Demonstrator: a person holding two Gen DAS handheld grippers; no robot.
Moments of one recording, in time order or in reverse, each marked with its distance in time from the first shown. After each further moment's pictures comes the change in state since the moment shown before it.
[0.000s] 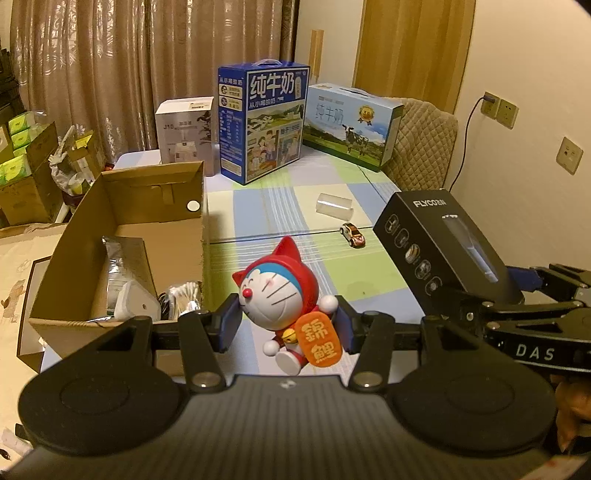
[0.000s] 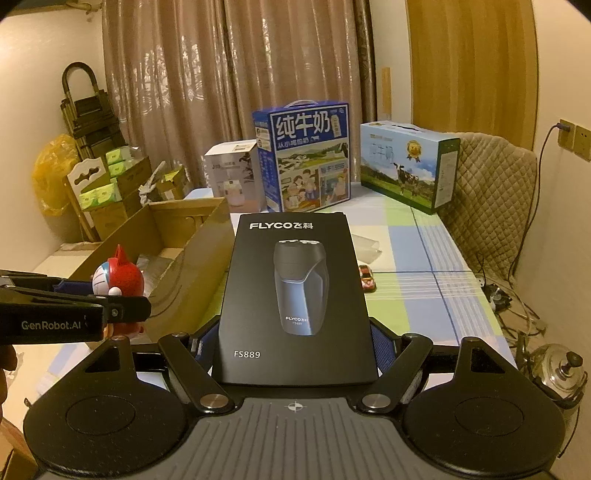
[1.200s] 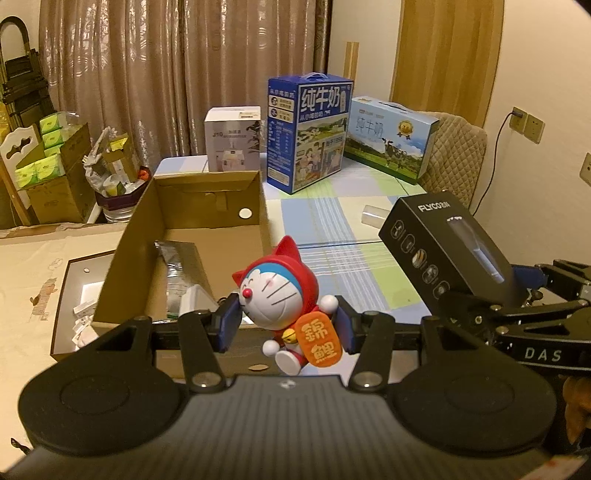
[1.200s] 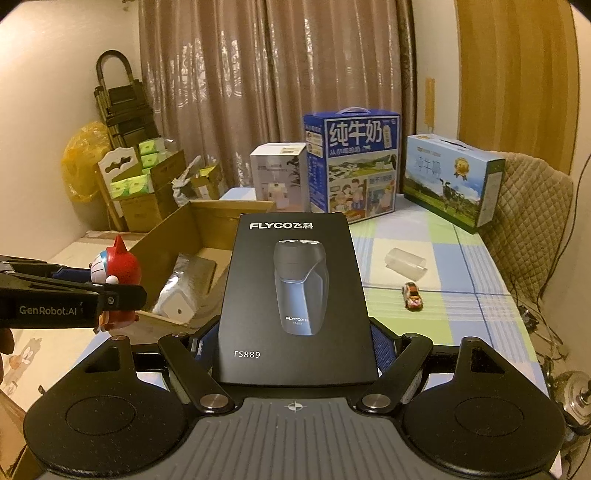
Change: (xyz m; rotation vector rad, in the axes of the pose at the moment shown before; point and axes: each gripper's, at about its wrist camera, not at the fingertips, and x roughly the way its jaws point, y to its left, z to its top) left arm -0.028 0.054 0.003 -0.032 -0.023 0.087; right arm 0.015 0.051 0.013 -0.076 0.000 0.084
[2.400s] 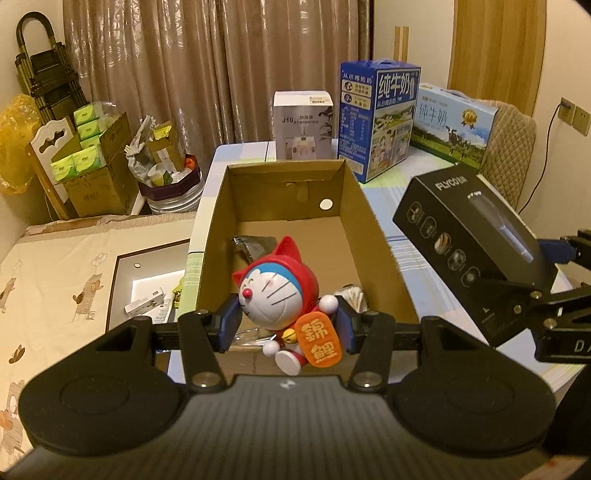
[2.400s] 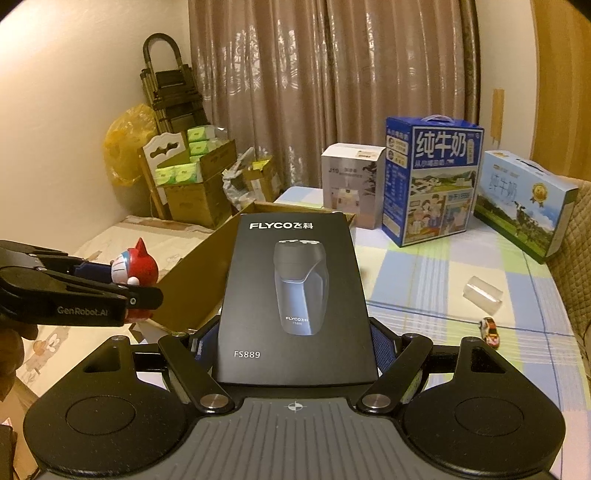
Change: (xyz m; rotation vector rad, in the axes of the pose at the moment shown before) left arm 0.030 0.096 0.014 0.009 0.058 0.124; right arm 0.070 0.072 0.037 -0.088 0.026 0.133
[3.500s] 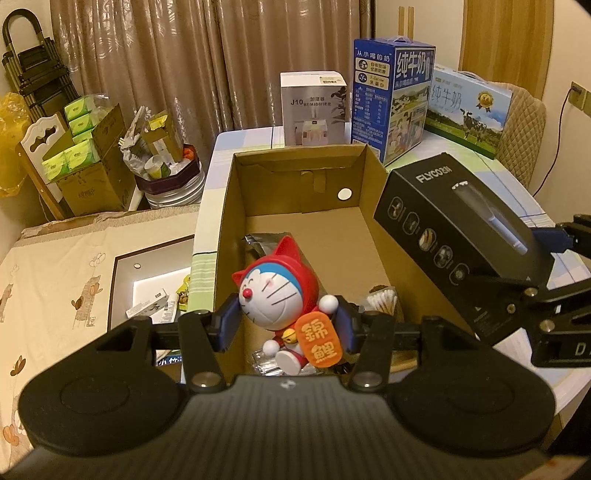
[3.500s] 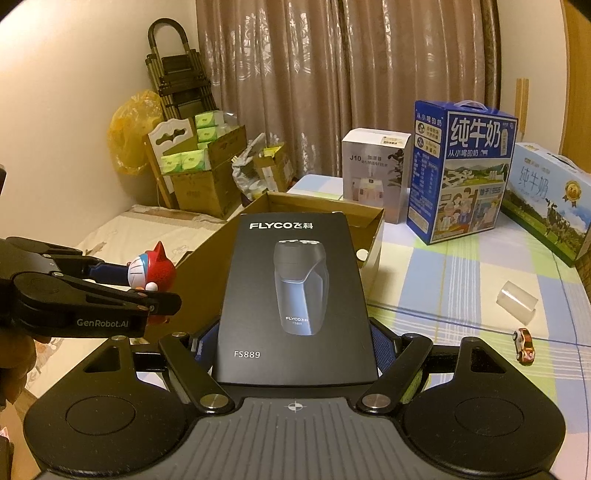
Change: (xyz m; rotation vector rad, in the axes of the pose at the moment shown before) left arm 0.056 0.029 0.015 0.030 0.045 -0.003; right arm 0.065 0.007 0.016 -0.007 0.044 0.033
